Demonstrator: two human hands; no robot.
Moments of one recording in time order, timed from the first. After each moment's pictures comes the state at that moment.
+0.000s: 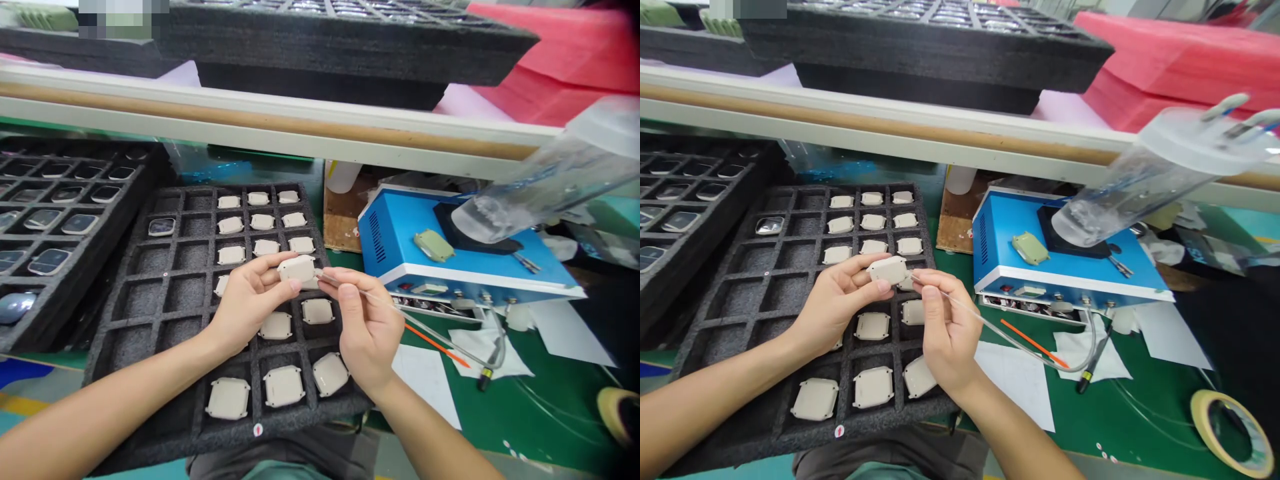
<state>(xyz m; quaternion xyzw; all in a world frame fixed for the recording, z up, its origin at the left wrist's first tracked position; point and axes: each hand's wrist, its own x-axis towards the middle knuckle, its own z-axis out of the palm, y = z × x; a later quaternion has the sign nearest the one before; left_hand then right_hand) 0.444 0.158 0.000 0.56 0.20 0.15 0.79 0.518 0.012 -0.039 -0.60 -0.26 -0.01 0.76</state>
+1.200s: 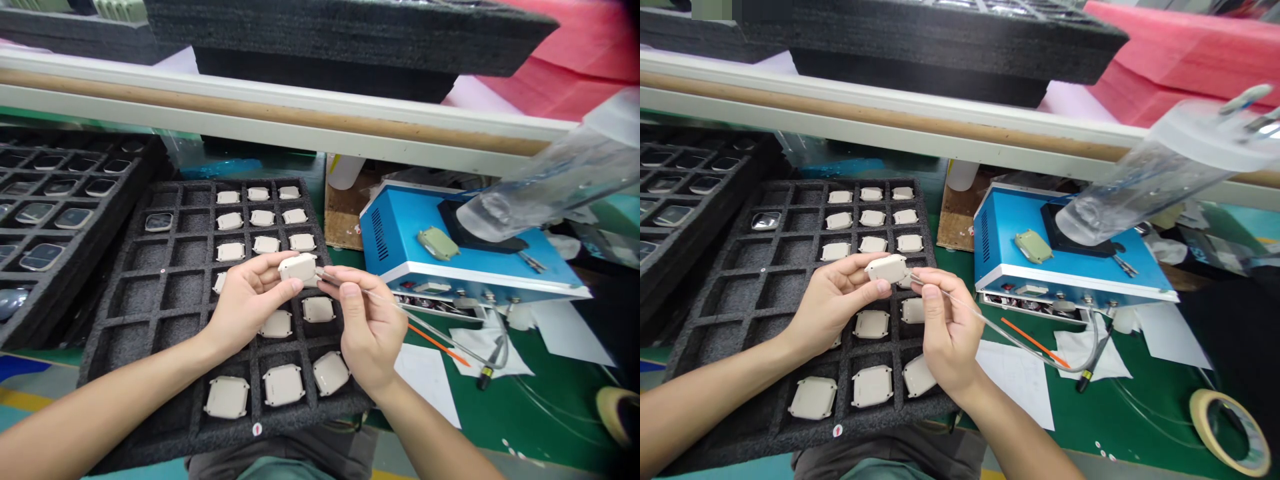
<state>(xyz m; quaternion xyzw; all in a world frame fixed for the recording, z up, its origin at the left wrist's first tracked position) 0.441 0.157 -0.001 0.58 0.18 0.16 0.78 0.518 0.012 -0.039 -0.58 -0.27 -0.01 0.76</state>
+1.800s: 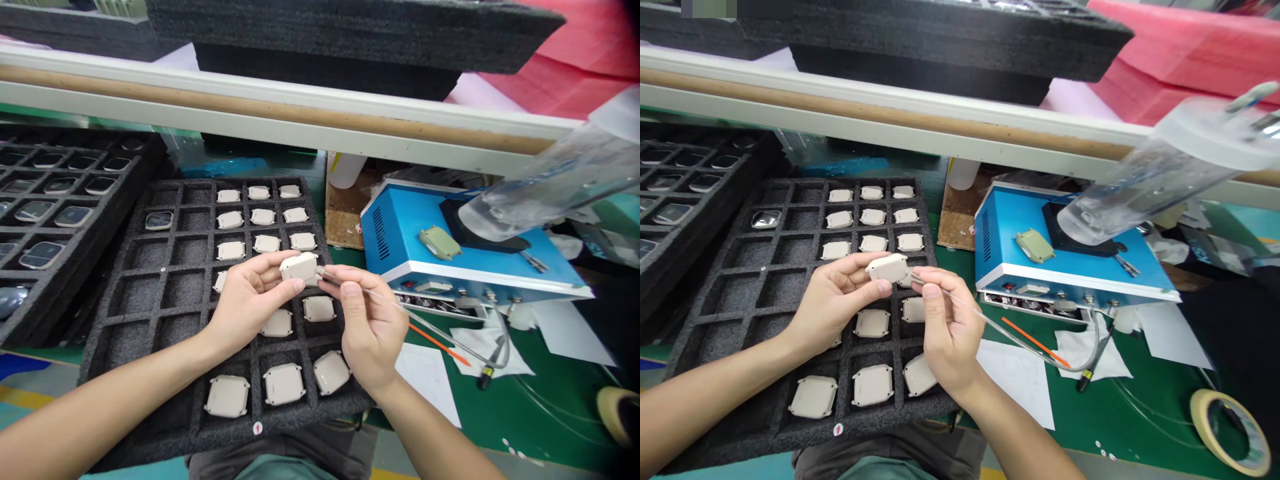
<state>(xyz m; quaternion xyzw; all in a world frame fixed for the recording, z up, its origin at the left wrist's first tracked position) 0.441 0.156 -0.001 0.59 0.17 0.17 0.77 0.519 0.011 -0.038 -0.58 -0.27 -0.01 0.77</state>
